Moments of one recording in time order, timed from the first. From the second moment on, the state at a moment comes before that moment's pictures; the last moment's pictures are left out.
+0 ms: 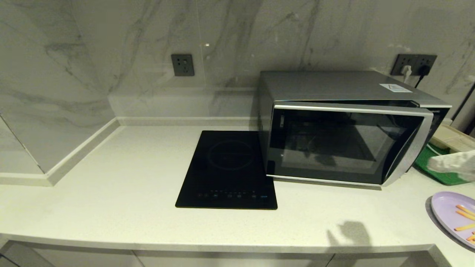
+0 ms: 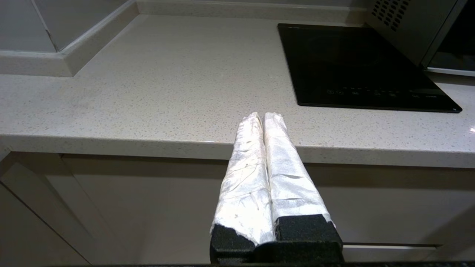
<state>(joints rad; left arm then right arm) 0.00 0.00 0.00 -0.01 0.01 -0.05 0.57 1.15 -1.30 0.77 -0.30 0.62</state>
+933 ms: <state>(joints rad) 0.00 0.00 0.00 -0.01 0.01 -0.05 0.10 1.66 -1.92 0.77 -0.15 0.45</state>
